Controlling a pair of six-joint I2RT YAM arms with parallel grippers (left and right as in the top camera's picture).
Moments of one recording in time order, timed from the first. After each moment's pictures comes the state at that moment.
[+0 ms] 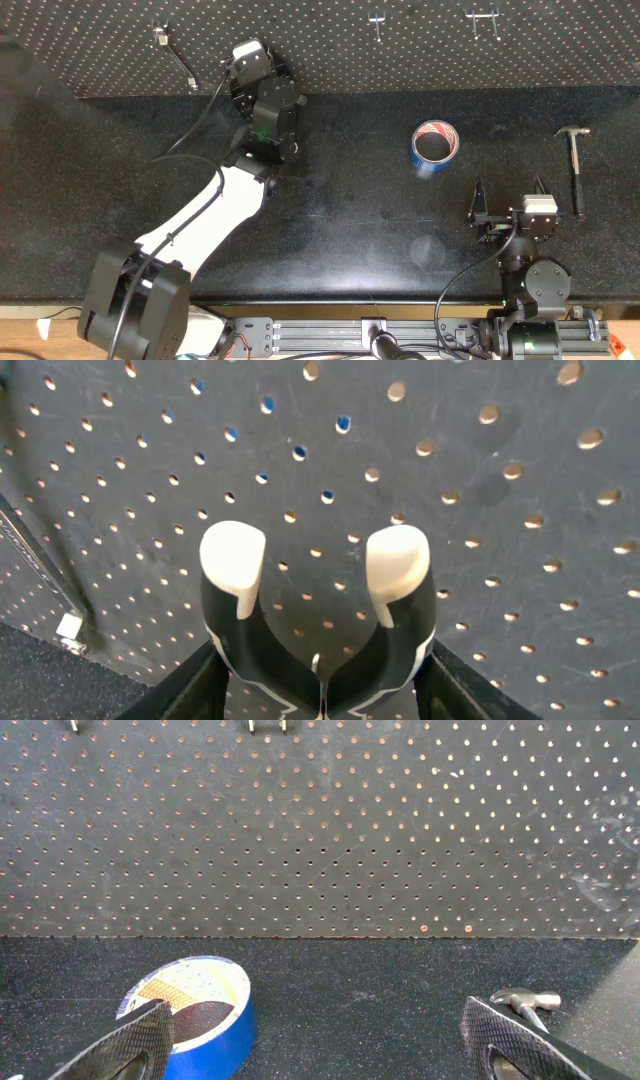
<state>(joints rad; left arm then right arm) -0.42 1.61 0.92 0.33 -0.66 -0.42 -0.01 0.01 0.01 -0.07 0.00 -0.02</state>
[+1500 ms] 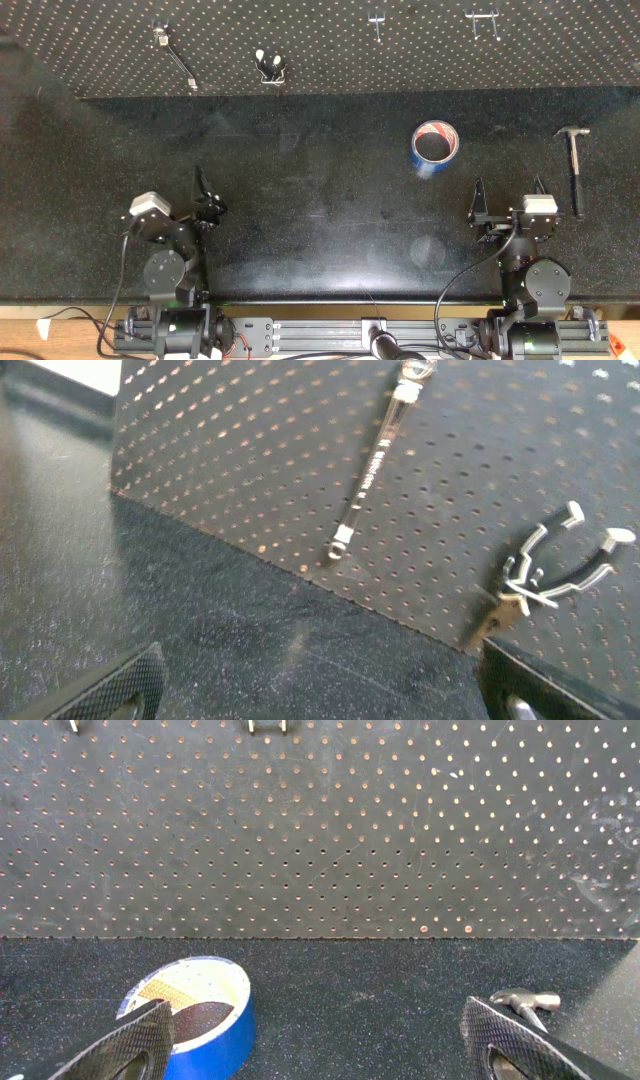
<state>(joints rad) 0.06 0.27 0.01 0.17 -0.20 -0.36 -0.01 0.01 0.01 -0.07 0.00 -0.02</state>
